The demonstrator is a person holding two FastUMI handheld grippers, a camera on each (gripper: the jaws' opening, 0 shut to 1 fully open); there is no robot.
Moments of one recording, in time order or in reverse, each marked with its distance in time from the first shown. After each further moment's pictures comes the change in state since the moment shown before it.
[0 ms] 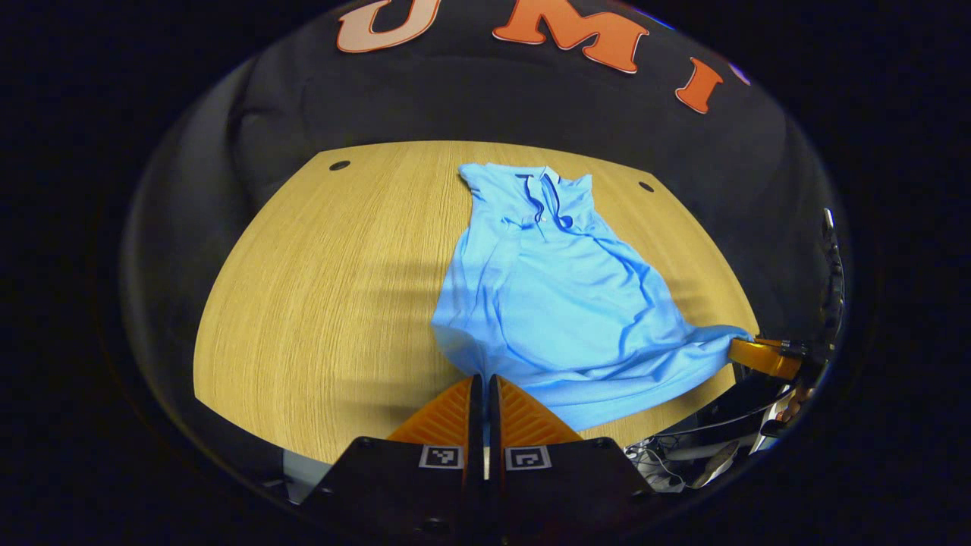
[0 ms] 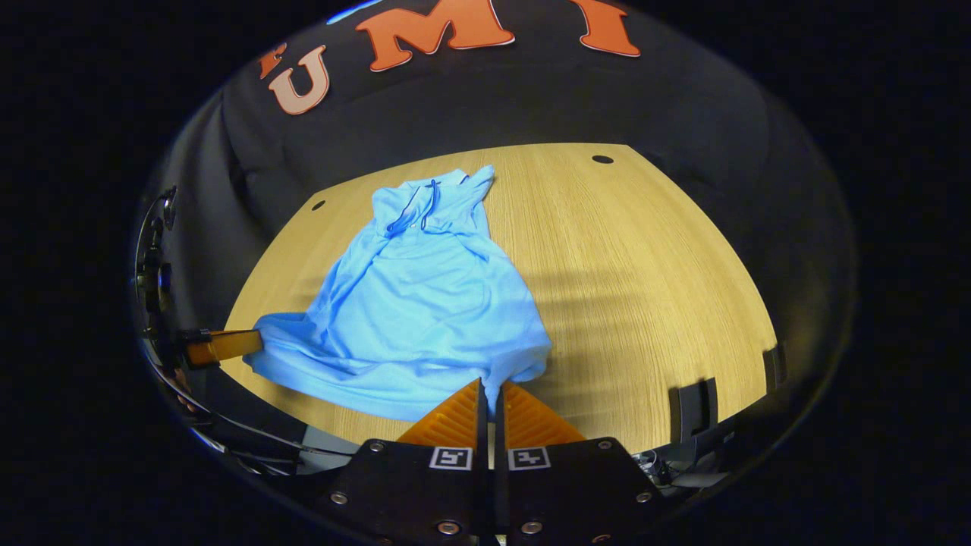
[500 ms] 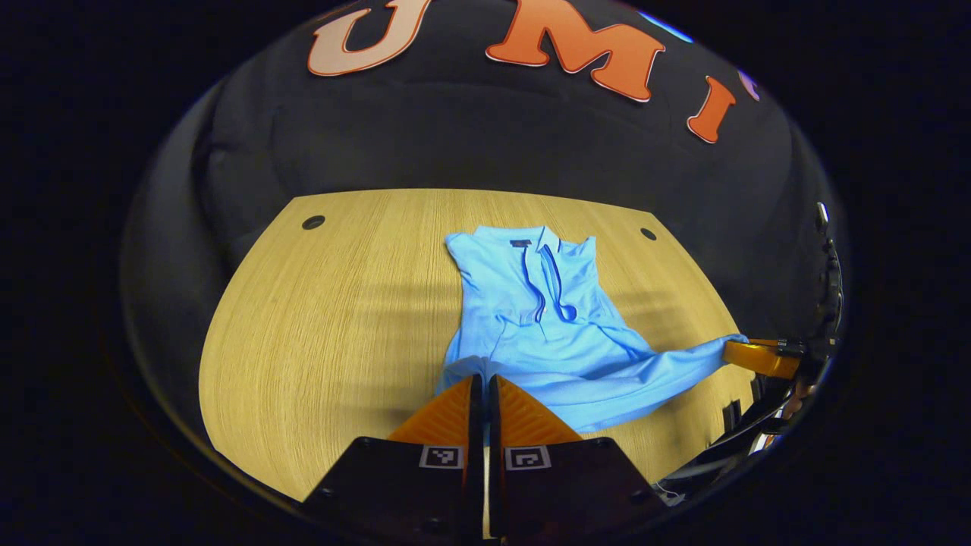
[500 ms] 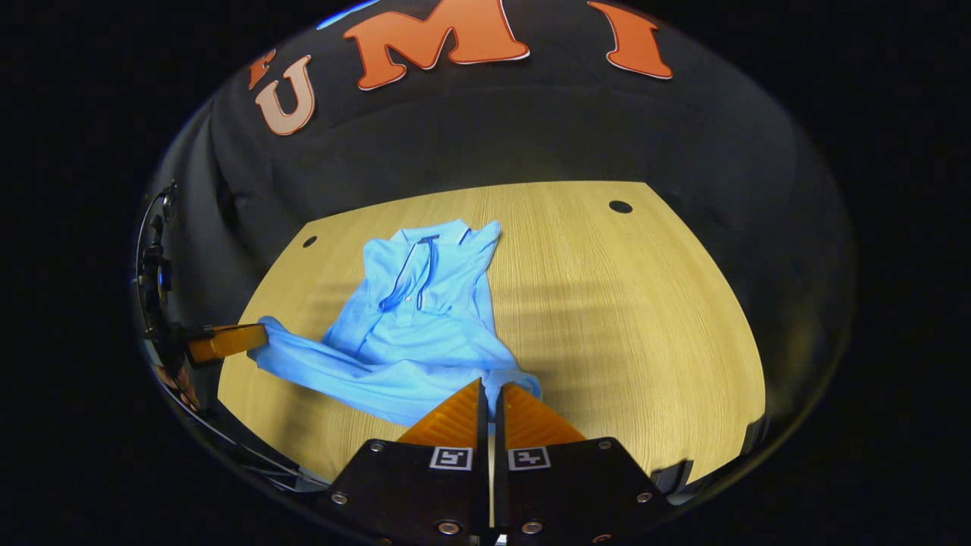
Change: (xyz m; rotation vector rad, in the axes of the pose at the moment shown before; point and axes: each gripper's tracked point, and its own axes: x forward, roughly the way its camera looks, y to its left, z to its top) left arm 0.059 0.000 0.137 0.033 -0.094 -0.038; right arm 0.055 0.006 0.128 -0.011 -0.058 -0.014
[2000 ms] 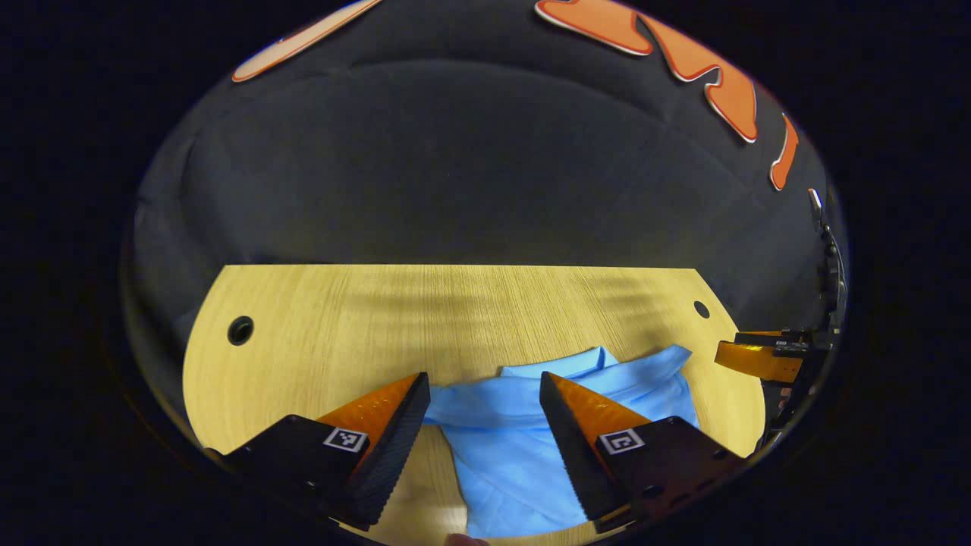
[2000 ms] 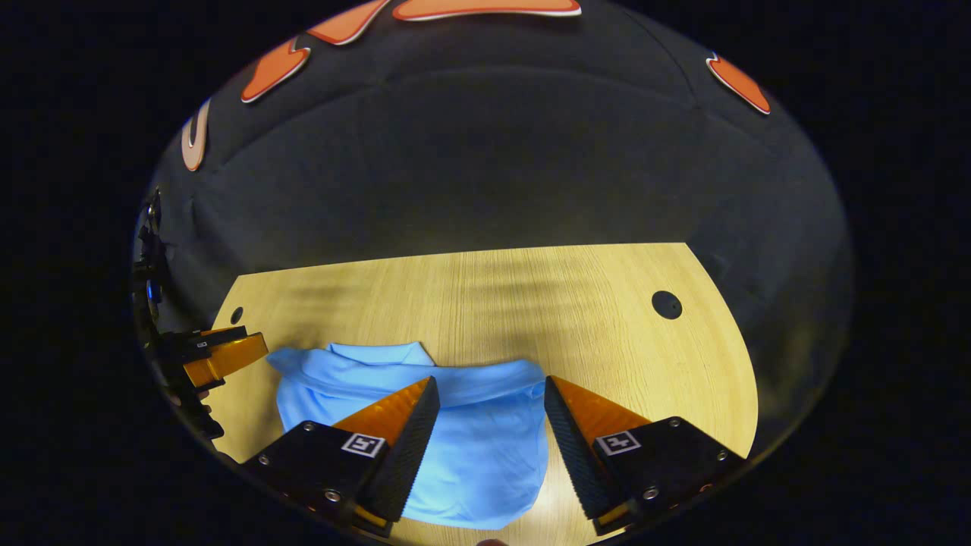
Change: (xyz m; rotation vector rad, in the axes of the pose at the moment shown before) left arm 0.190 0.044 0.196 0.026 -0.075 -0.029; right arm 0.178 -0.007 0.193 -0.003 -0.027 -0.079
